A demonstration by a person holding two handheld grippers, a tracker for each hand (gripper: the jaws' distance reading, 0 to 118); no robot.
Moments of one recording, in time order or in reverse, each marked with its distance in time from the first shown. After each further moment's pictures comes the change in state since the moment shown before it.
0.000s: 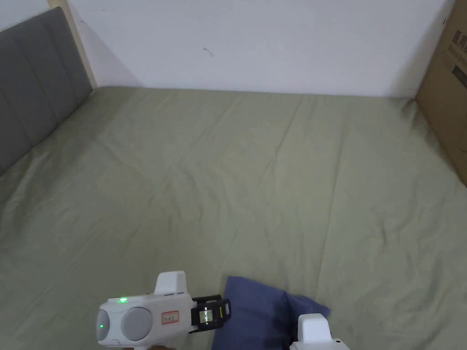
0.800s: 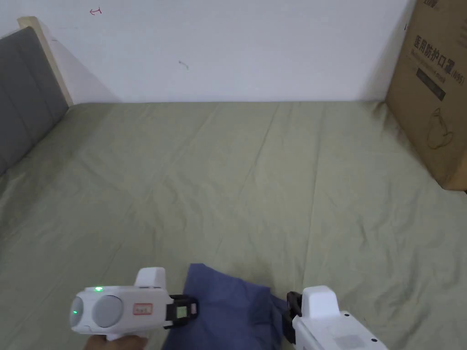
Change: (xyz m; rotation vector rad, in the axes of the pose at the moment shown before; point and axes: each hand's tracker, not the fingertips) left arm -0.025 0.041 0.024 -0.027 0.000 -0.127; right arm 0.021 0.054 0.058 0.202 0.037 -0.033
